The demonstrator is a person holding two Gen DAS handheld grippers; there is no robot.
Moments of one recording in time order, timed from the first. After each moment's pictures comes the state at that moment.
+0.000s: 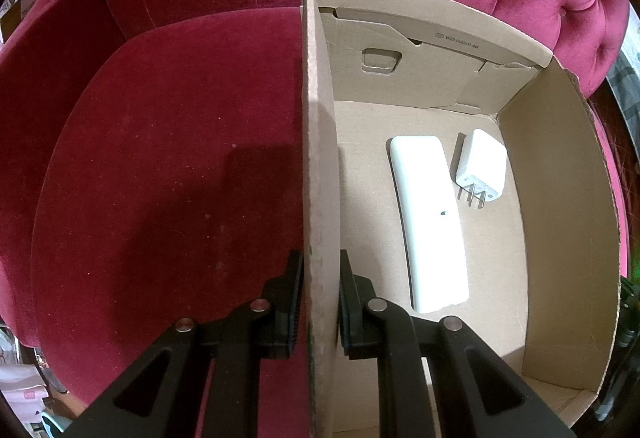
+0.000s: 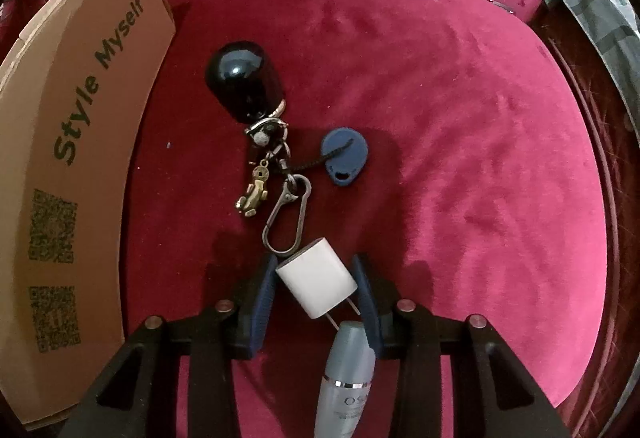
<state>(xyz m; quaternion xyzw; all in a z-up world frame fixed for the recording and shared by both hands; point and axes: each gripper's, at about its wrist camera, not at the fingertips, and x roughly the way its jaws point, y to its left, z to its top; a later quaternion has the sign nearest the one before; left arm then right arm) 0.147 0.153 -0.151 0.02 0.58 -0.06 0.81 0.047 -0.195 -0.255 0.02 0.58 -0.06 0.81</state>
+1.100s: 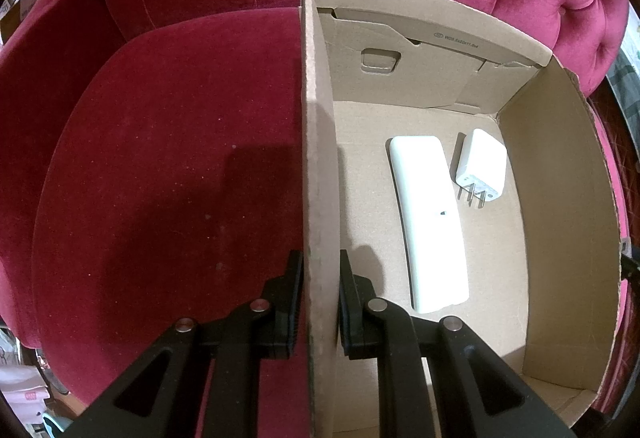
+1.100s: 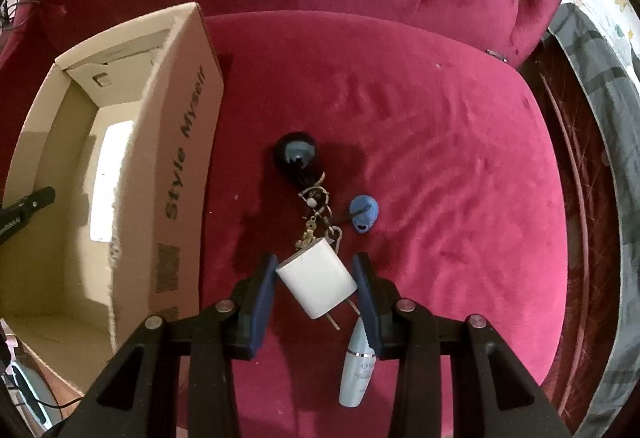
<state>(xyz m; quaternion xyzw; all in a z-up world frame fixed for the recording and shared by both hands) 0.146 0.151 -0.151 0.02 0.58 -0.06 0.82 0.076 -0.161 -0.151 0.00 0.58 -0.05 0.81</state>
